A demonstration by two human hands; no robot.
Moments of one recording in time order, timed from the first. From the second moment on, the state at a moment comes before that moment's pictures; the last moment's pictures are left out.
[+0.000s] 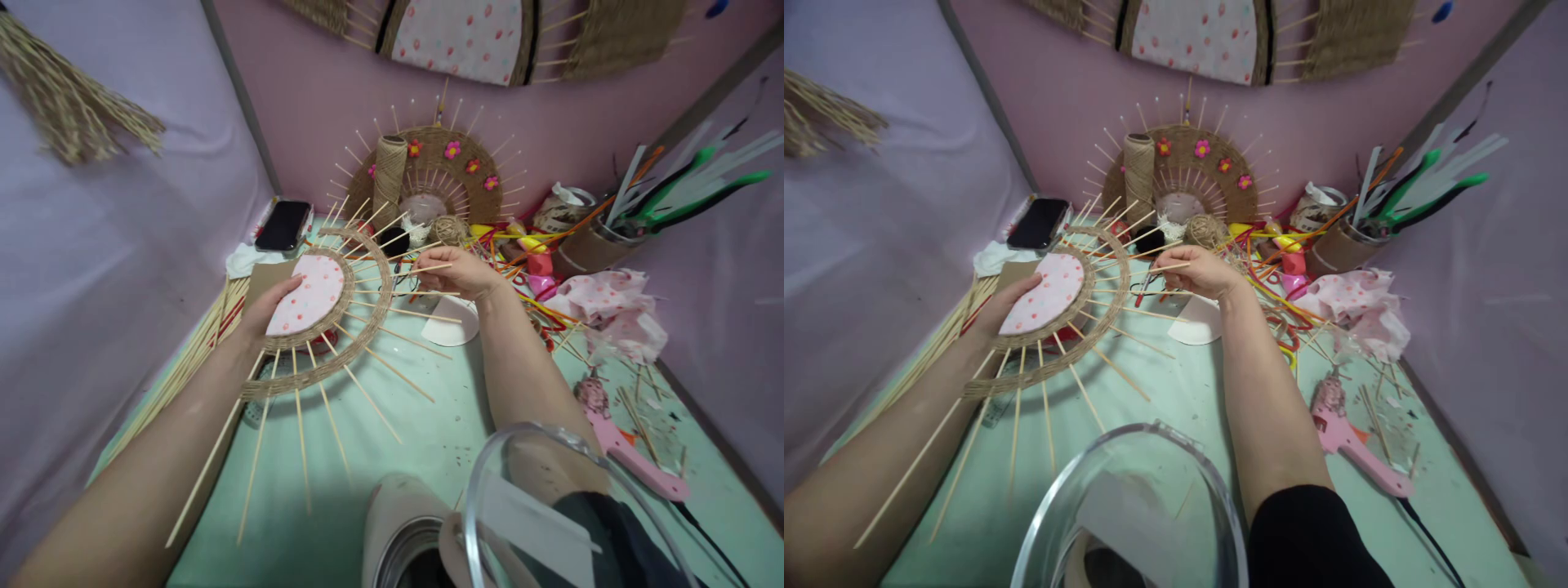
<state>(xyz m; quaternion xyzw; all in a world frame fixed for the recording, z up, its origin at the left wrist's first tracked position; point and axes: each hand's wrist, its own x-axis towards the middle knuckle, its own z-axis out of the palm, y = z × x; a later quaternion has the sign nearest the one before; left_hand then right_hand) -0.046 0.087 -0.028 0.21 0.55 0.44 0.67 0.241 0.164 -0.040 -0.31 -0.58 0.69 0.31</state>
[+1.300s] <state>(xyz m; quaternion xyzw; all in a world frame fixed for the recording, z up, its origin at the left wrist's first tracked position) -0.054 0.092 -0.032 0.18 0.54 0.44 0.69 0.272 0.177 -0.038 -0.40 -0.63 0.50 0.44</state>
